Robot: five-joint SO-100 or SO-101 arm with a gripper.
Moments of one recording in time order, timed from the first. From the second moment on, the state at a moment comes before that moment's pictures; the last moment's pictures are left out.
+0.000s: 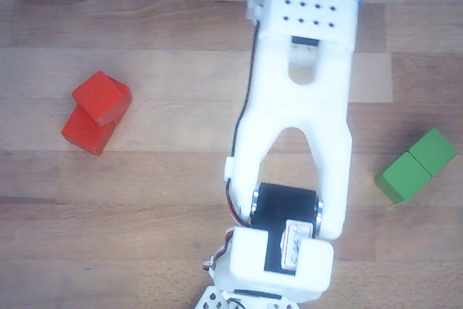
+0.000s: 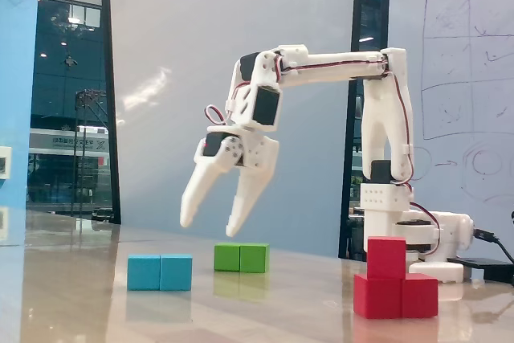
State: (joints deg) arm 6.3 88.2 97.3 69.0 -7.5
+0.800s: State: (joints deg) arm 8.6 125.9 137.7 51.6 -7.6
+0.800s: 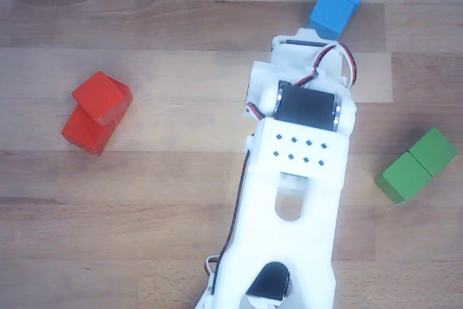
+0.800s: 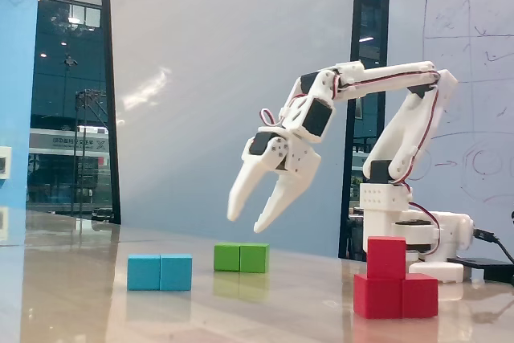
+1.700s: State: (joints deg) arm 3.0 169.3 171.7 53.0 -7.6
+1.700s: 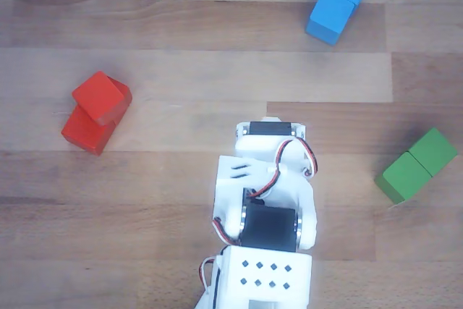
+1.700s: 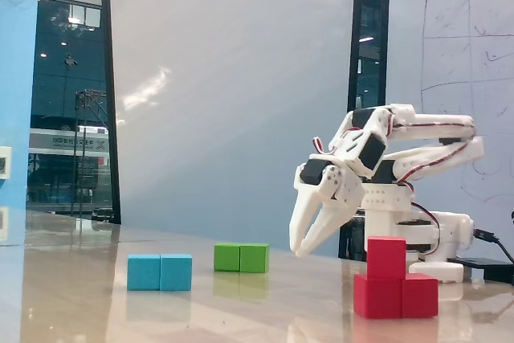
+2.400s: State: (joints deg) arm 3.0 195.9 175.1 74.6 -7.3
